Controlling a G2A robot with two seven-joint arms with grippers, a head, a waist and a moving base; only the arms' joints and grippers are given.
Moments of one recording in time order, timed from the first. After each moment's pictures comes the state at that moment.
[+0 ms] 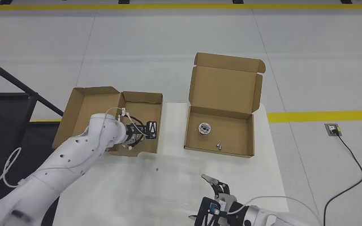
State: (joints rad) left arm 0.21 -0.97 -0.39 -1.07 1.45 -0.84 -0.35; right arm -1.45 -1.13 1.23 -2.35 -1.39 -0.66 0.68
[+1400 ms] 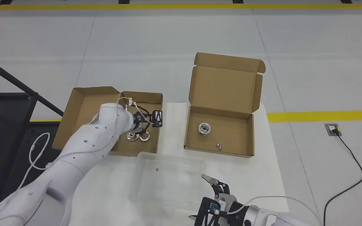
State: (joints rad) left arm 0.14 -1.17 -0.44 -0.73 1.68 -0.82 -0.10; right arm -1.45 -1.13 1.23 -2.35 -1.39 -0.66 0.68
